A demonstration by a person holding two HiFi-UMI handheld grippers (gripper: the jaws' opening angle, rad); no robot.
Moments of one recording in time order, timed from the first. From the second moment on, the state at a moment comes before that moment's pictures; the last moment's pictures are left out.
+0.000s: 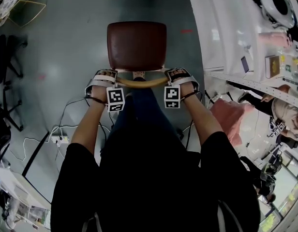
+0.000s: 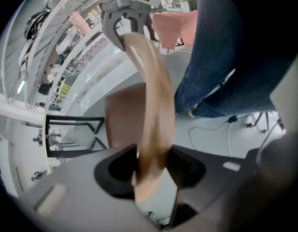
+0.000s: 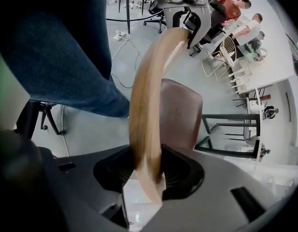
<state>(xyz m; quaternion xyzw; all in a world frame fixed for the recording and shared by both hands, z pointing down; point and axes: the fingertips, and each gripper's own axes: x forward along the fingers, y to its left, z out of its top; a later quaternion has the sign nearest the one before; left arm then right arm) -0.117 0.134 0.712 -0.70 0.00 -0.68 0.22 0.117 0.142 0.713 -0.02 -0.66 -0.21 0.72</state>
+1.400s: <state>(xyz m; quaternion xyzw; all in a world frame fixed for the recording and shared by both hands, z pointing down) -0.142 -0.133 0.720 -0.65 0.02 -0.73 0.19 0.093 -0.130 0.712 -0.01 -0.69 -0.24 0.69</state>
